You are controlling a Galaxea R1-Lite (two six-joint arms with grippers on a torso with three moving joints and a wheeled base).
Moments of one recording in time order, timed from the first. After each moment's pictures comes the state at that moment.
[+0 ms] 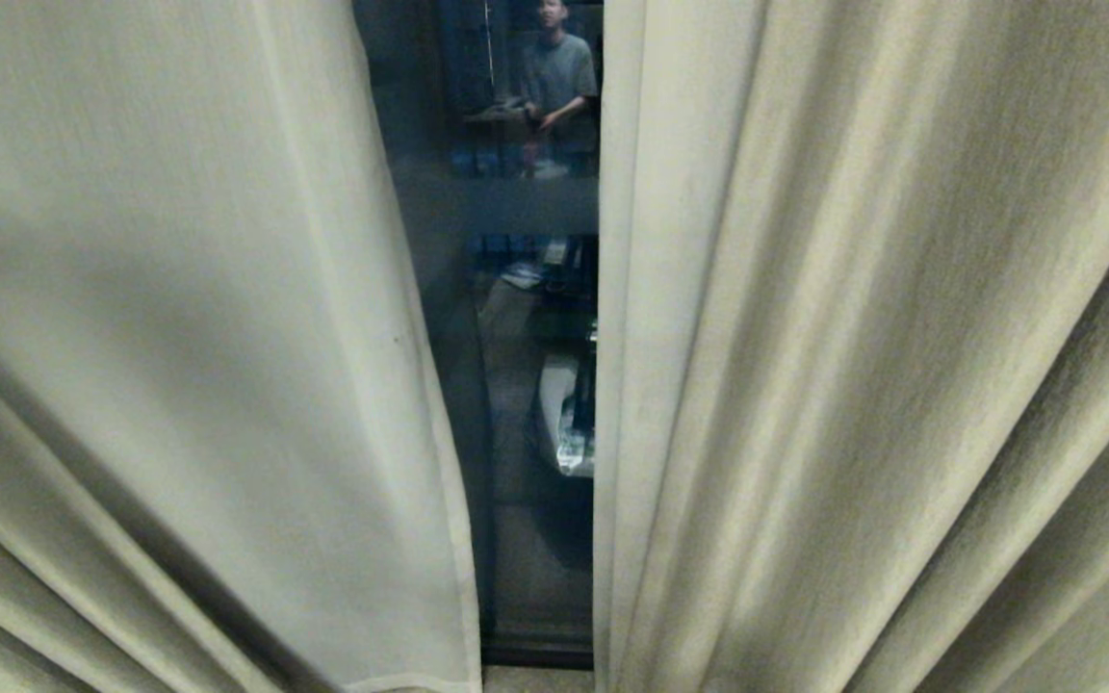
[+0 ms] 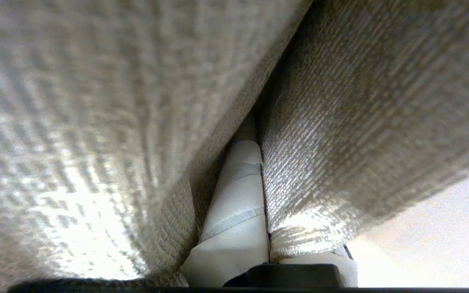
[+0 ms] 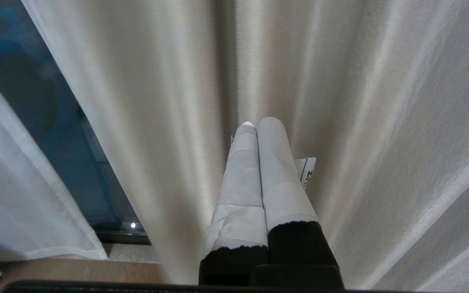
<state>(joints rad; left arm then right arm) 0.79 2.10 -2.01 -0.09 0.04 -0.08 0.00 0.00 0.00 0.00 -0.01 0.01</state>
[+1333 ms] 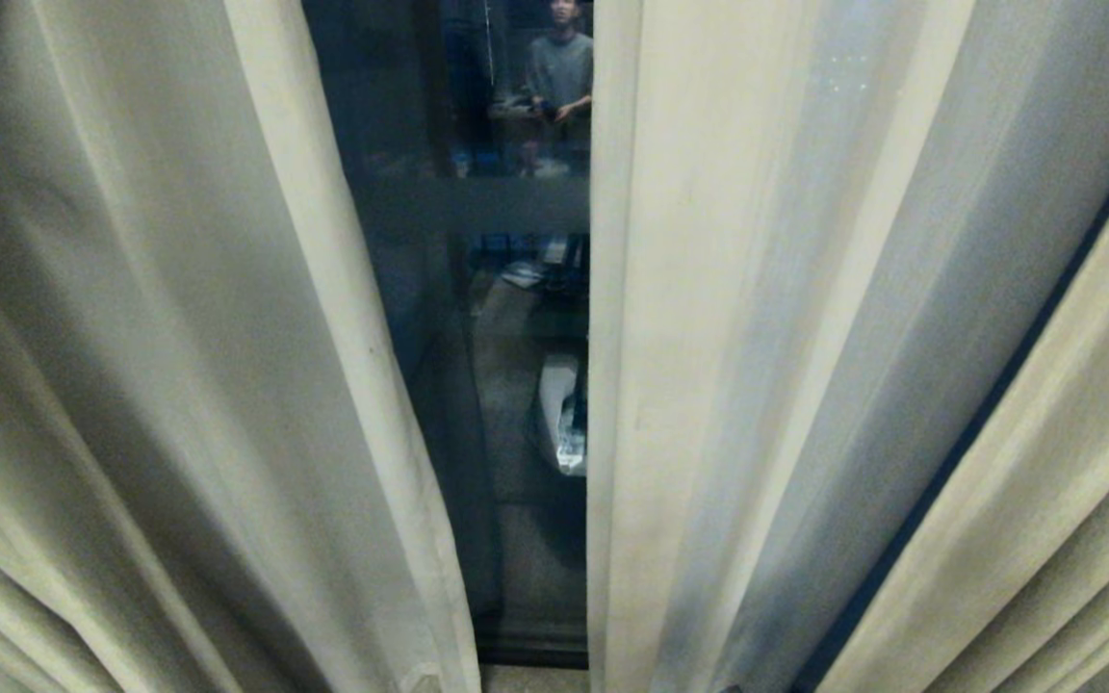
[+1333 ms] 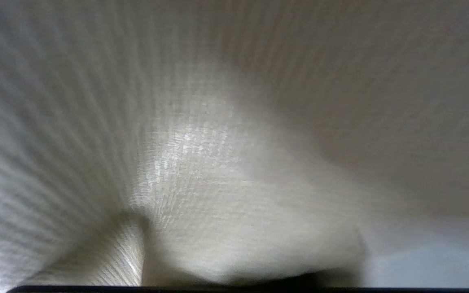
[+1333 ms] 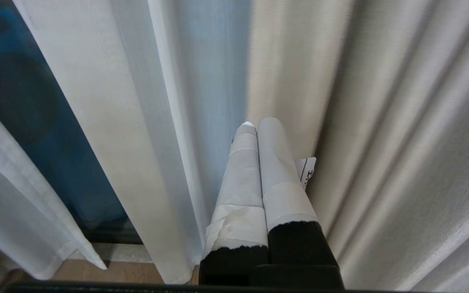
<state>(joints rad) 0.57 1.68 -1.63 0.00 0.05 -0.12 0.00 0.00 0.00 0.00 -0.01 0.01</state>
